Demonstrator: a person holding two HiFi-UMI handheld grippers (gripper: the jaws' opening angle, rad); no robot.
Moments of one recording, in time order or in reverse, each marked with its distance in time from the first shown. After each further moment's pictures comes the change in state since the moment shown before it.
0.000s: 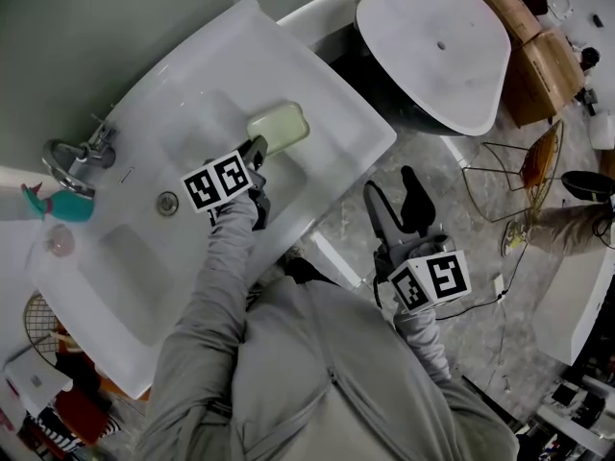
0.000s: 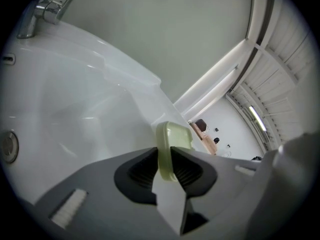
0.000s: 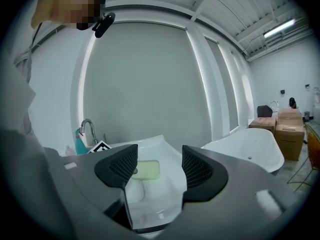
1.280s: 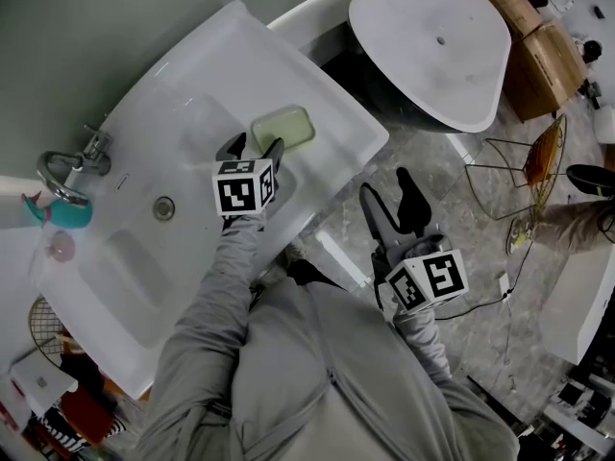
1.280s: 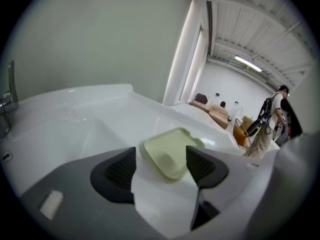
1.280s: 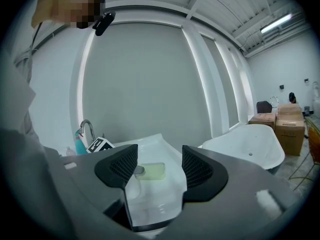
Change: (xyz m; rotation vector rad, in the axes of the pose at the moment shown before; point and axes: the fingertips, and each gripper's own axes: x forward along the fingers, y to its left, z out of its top) left arm 0.021 -0.040 -0.003 0.544 0.057 0.152; right arm -0.004 -0.025 -0.010 0.036 0.009 0.008
